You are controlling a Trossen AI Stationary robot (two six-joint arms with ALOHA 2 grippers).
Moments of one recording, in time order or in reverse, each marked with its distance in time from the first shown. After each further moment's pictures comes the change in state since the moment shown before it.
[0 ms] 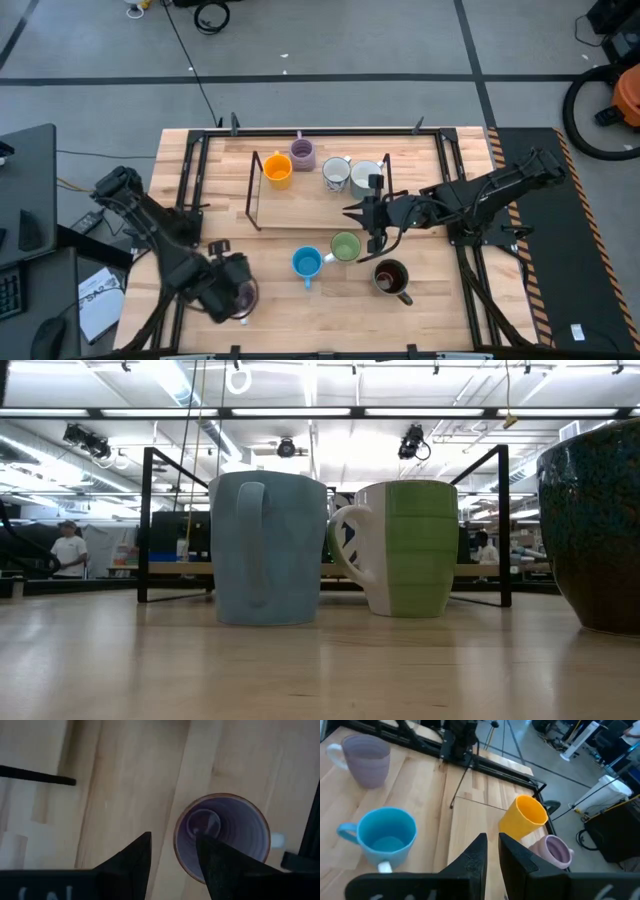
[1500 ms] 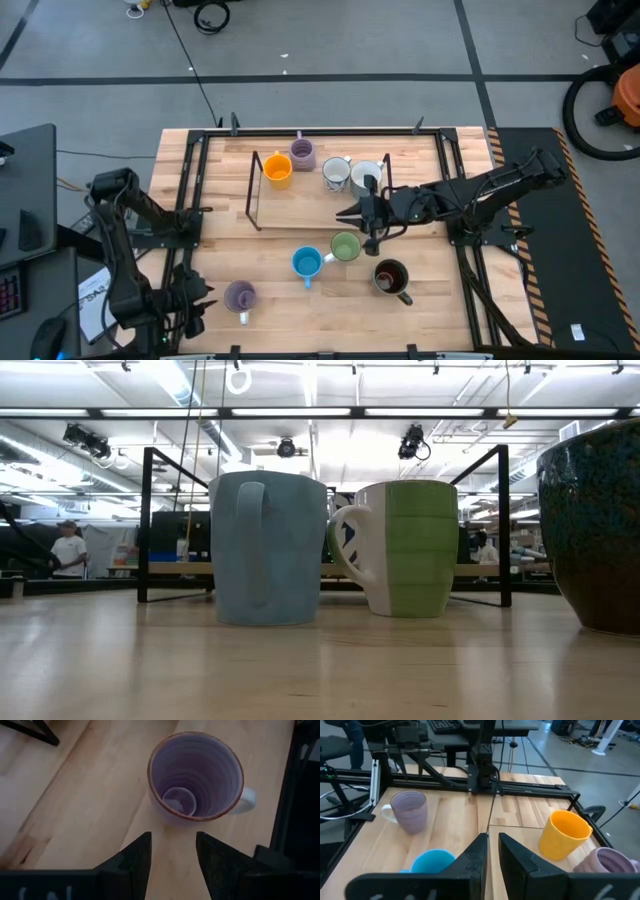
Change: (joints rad) left arm -0.490 -0.014 -0.194 0.088 -0.313 -0.703; right arm -0.024 0.002 0.000 0.130 -0.175 0.203
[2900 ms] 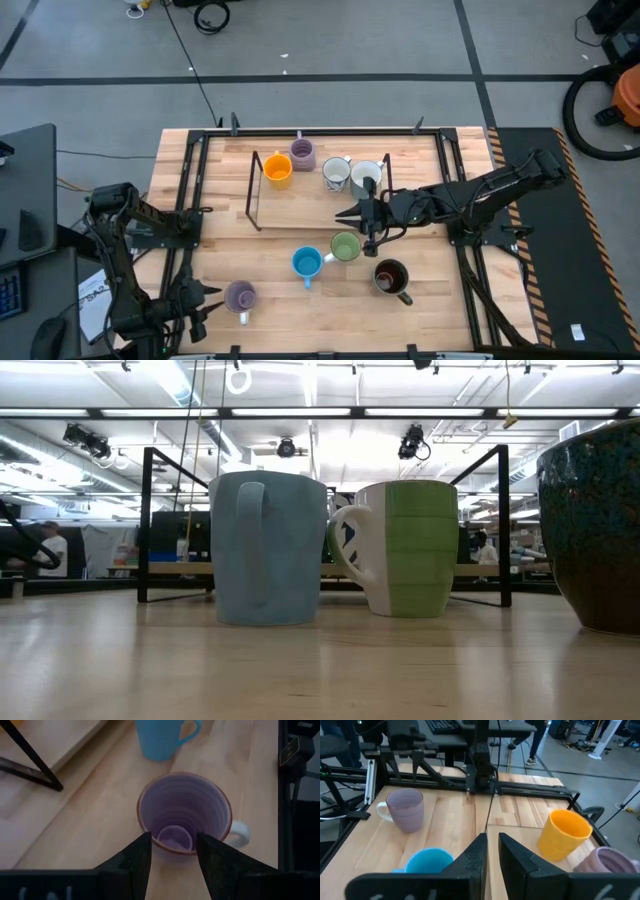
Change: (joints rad) left arm -0.069 0.126 0.000 -0.024 -0.262 -0.099; right arm 0.001 0.001 -0.069 0.087 0.011 -0.019
